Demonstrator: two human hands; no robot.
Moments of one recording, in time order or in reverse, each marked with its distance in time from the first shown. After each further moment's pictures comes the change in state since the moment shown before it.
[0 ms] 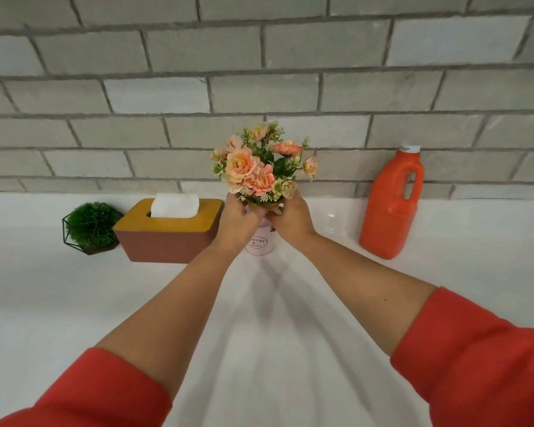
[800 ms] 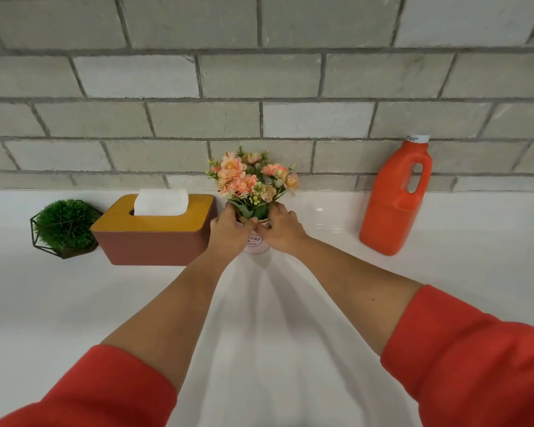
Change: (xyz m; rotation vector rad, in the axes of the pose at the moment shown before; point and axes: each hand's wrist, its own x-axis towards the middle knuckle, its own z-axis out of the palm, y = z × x) left_hand 0.033 -0.072 -0.006 0.383 -0.032 -0.090; right_hand 0.006 0.029 0.025 -0.483 -0.317 0.101
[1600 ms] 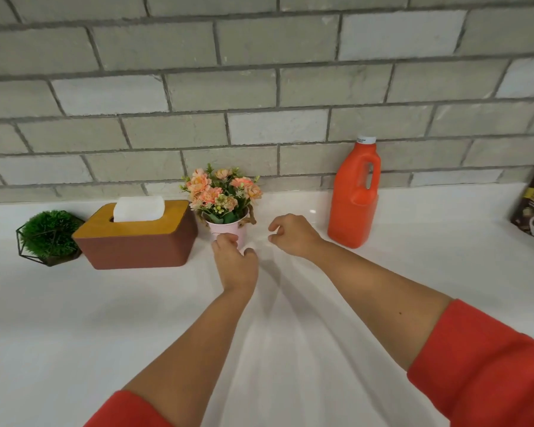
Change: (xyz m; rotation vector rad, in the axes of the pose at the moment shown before) left_hand -0.084 0.035 0.063 -0.102 0.277 -0.108; right_hand -0.057 0.056 -0.056 0.098 -0.026 0.015
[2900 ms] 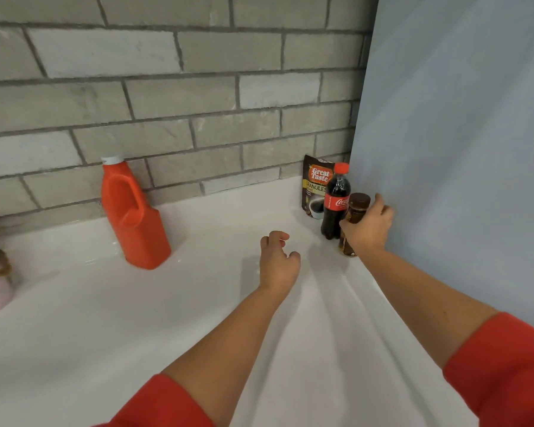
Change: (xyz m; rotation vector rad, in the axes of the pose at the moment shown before) left_hand -0.246 0.188 0.304 -0.066 -0.728 0.185; right_hand -0.205 0.368 -0.256 0.186 0.947 0.703
